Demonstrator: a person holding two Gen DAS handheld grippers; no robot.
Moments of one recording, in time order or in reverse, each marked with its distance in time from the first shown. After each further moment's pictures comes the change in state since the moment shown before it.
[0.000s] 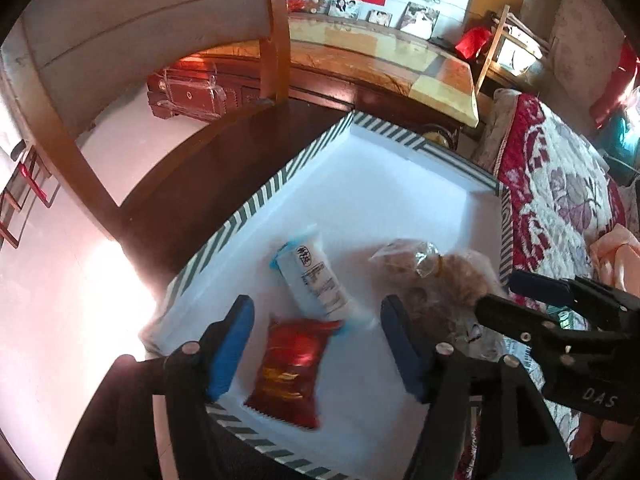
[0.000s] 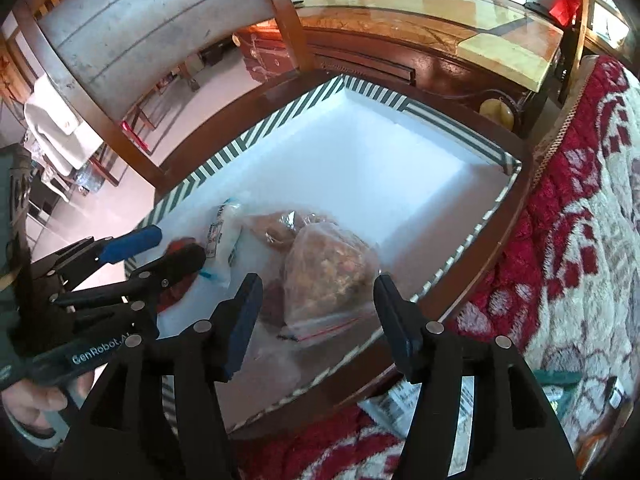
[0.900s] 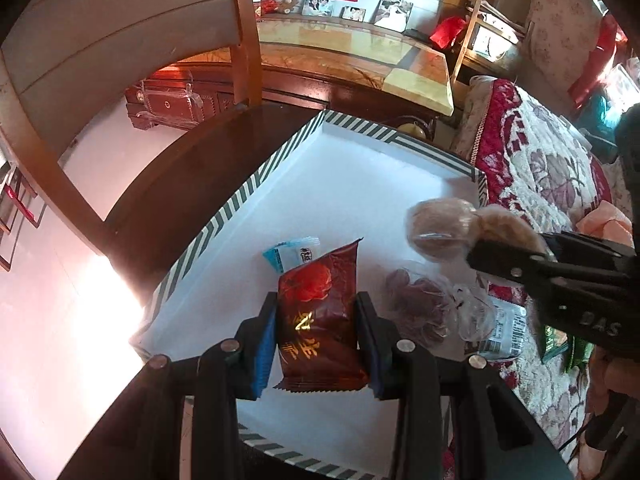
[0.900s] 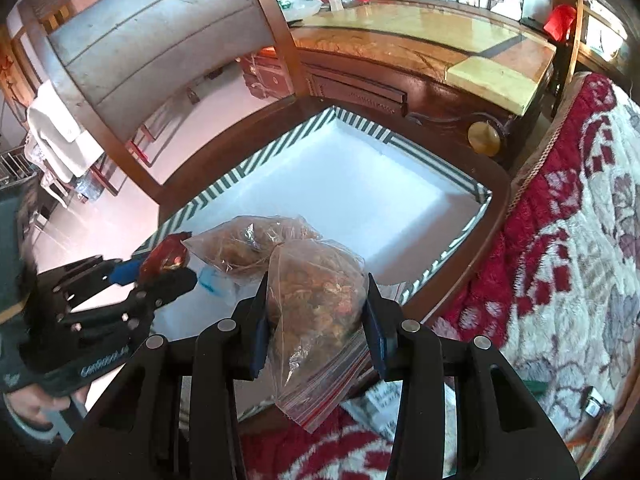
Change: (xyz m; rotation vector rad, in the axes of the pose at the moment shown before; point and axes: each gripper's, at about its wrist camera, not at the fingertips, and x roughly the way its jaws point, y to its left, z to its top) left arm 0.000 -0.011 0.000 0.077 0.012 -0.045; right arm -0.009 -0.004 0.015 -0.012 -0.030 -0.024
